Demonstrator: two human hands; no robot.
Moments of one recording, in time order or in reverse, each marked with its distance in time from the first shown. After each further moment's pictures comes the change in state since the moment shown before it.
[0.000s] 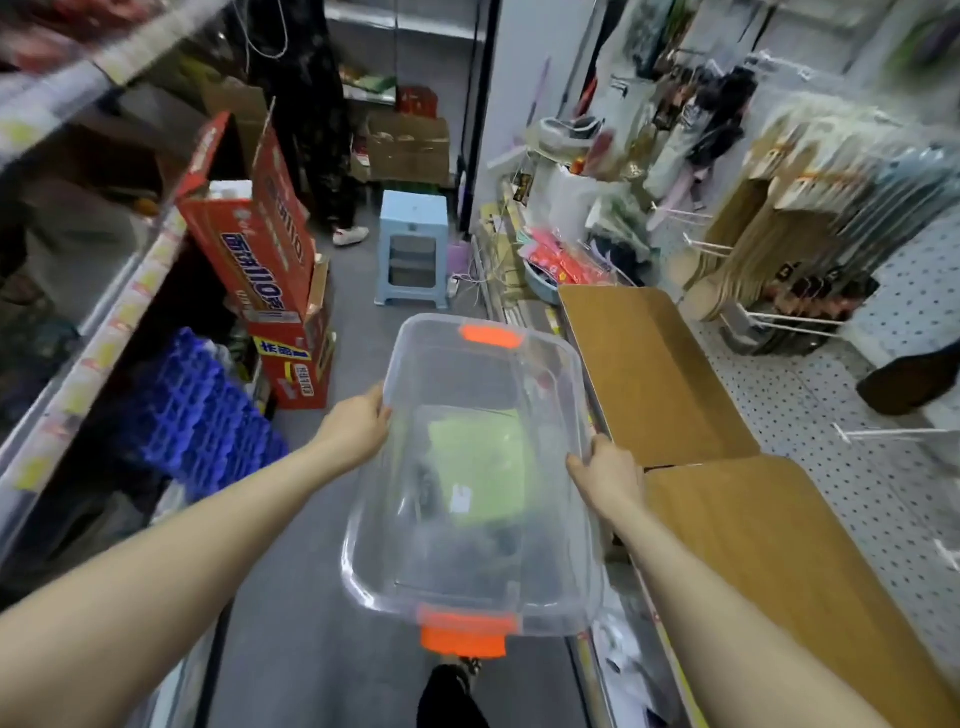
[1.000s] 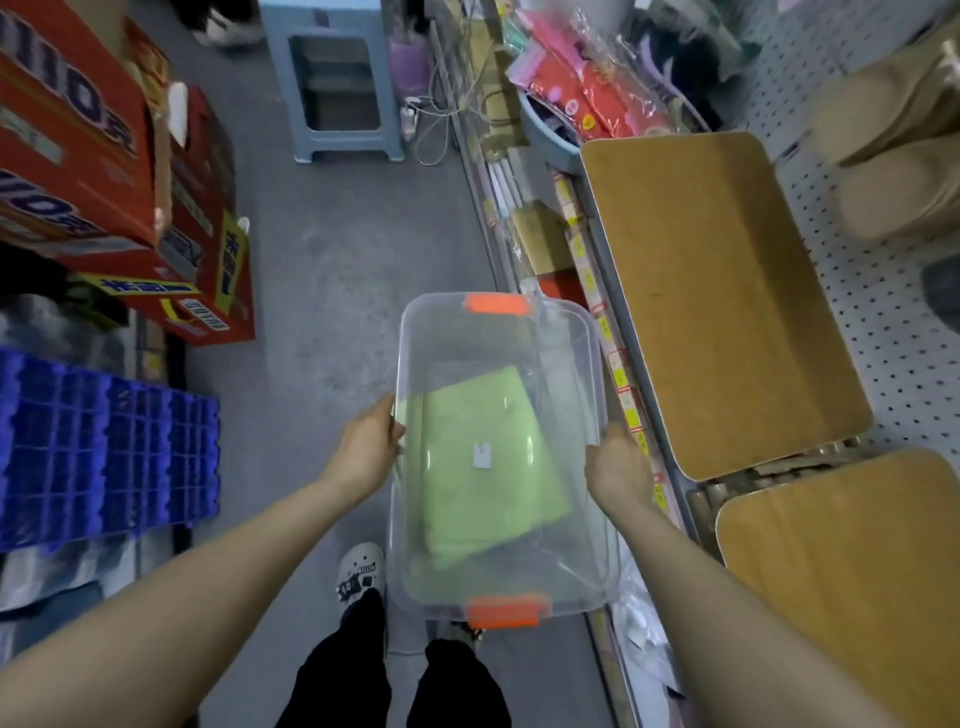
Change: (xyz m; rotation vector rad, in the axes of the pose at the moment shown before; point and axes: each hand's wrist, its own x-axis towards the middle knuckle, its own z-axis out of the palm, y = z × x) left_hand 0.282 -0.035 0.207 -0.084 -0.359 -0.114; right_hand 0.288 0.044 0.179 -0.110 -0.246 0.306
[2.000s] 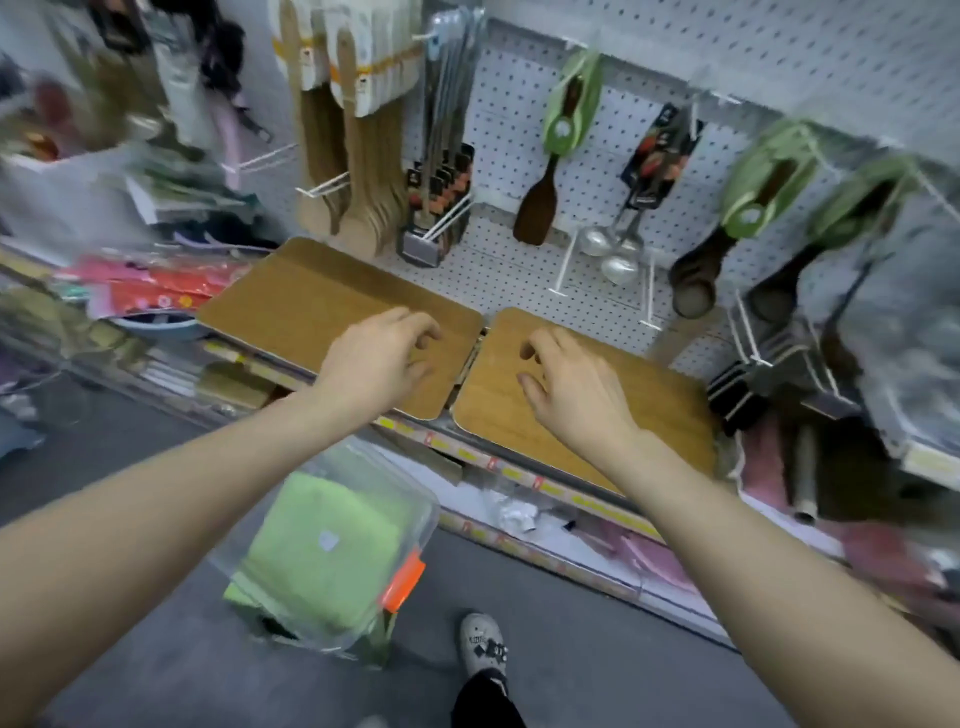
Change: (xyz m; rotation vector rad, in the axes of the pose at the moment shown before) left_hand -0.201 0.312 -0.084 0.429 -0.054 1.421; right_hand -0.341 0.084 -0.218 0.019 0.757 0.069
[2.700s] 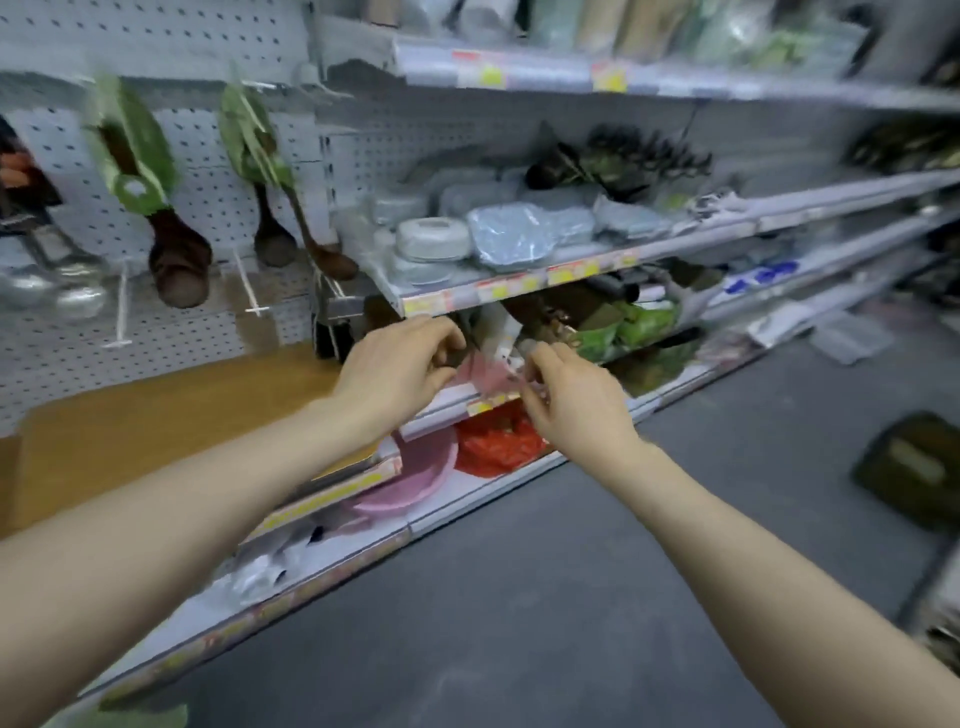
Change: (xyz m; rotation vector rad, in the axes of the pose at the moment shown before) left_hand -0.015 0.488 0.121 -0.222 -0.231 0.869; right_hand -0.402 0.224 -0.172 -0.347 0.257 0.789
